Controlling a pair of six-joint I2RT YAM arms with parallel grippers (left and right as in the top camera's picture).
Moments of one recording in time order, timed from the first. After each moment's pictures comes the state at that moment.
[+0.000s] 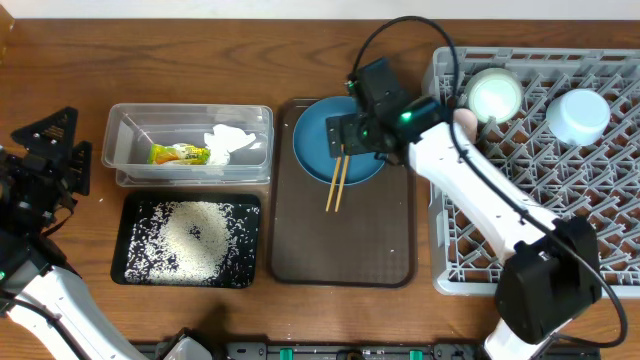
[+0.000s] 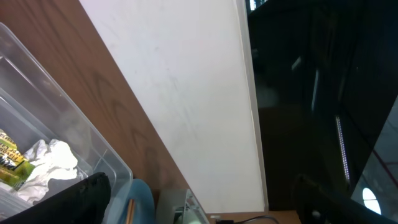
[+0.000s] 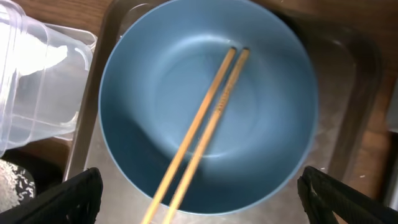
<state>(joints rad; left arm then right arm) 0.89 1.14 0.92 -0.10 1.17 -1.04 0.56 1.84 1.54 -0.77 0.00 0.39</state>
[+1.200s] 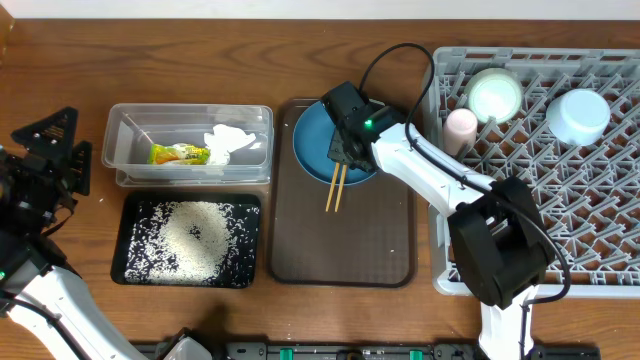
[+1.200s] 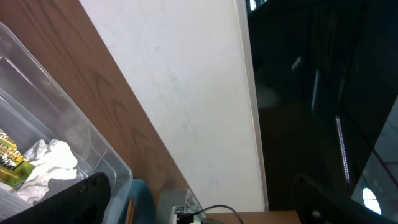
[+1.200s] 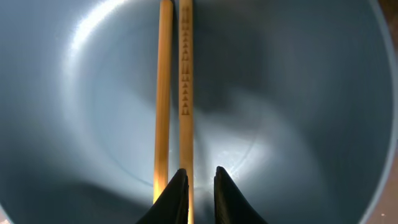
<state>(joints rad) 0.89 1.14 0.92 -0.10 1.17 -1.04 0.60 2.06 1.54 -0.72 0.11 0.87</state>
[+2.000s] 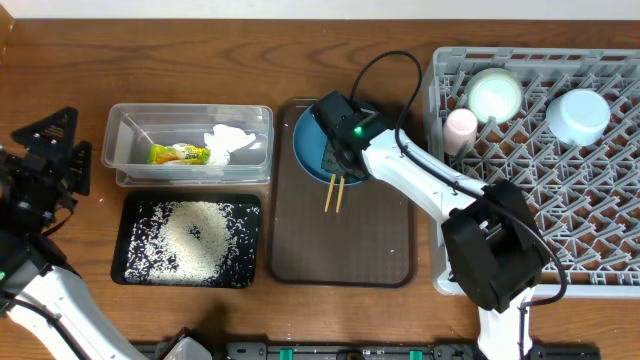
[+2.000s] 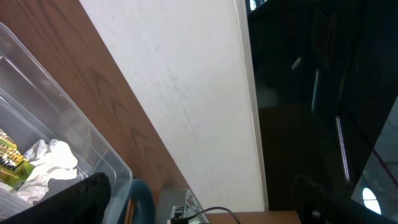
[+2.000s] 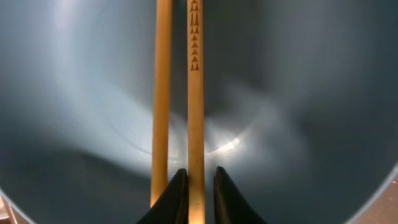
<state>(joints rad) 0.89 1.14 0.92 -0.10 1.17 -1.04 0.65 2.06 1.54 -0.77 0.11 0.88</state>
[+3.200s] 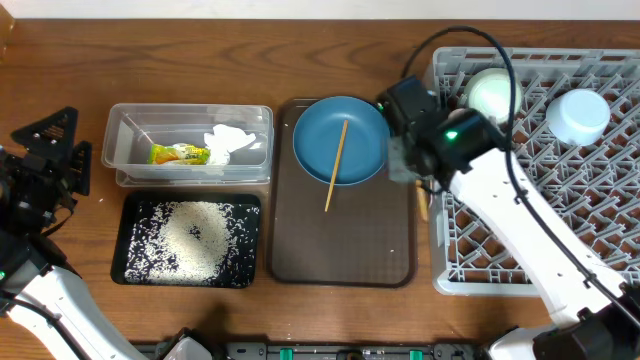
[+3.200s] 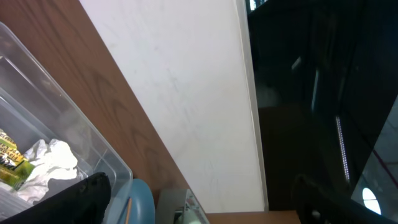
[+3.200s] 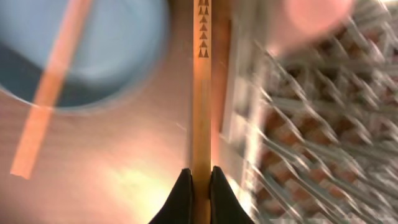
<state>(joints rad) 0.89 1.14 0.92 -0.10 1.17 -1.04 0.53 1.61 1.51 -1.22 0.25 0.45</state>
